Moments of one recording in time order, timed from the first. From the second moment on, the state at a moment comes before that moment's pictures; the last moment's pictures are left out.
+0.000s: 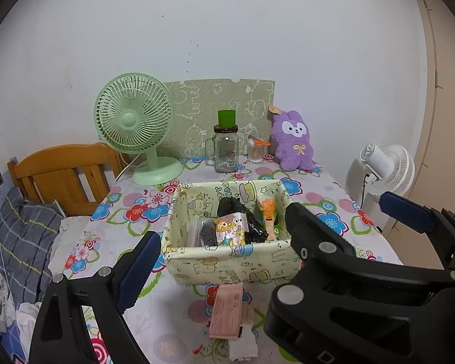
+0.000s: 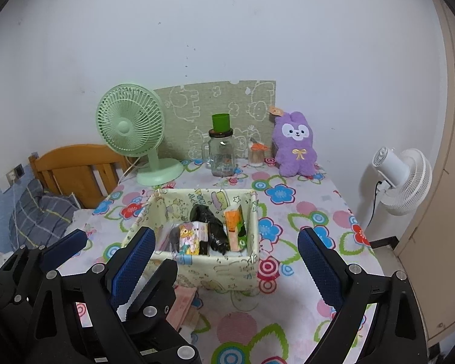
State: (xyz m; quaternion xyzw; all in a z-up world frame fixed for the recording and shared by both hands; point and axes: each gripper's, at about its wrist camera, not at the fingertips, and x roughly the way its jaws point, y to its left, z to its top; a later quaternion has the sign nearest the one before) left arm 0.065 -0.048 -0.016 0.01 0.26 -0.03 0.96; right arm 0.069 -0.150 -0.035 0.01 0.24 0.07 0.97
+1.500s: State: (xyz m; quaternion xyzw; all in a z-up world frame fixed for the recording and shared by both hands) left arm 0.049 -0.036 -0.110 0.00 0.31 -0.03 0.95; right arm 0.051 -0.142 -0.133 0.02 0.29 0.07 0.95
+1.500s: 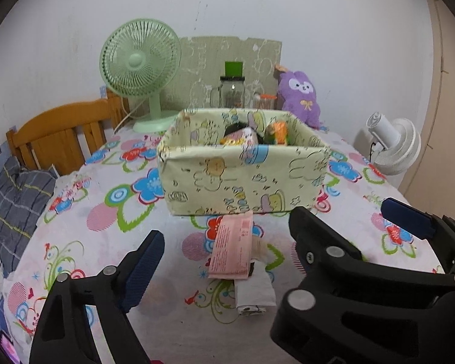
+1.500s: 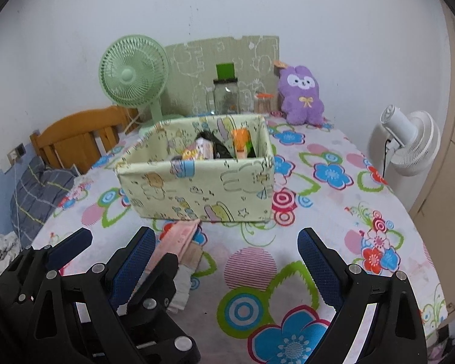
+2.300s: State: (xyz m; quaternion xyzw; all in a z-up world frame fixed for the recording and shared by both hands) left arm 0.103 -0.033 -0.148 0.00 0.38 -0.03 0.92; right arm 0.106 -0.143 -0.172 0.03 0.36 0.05 0.93
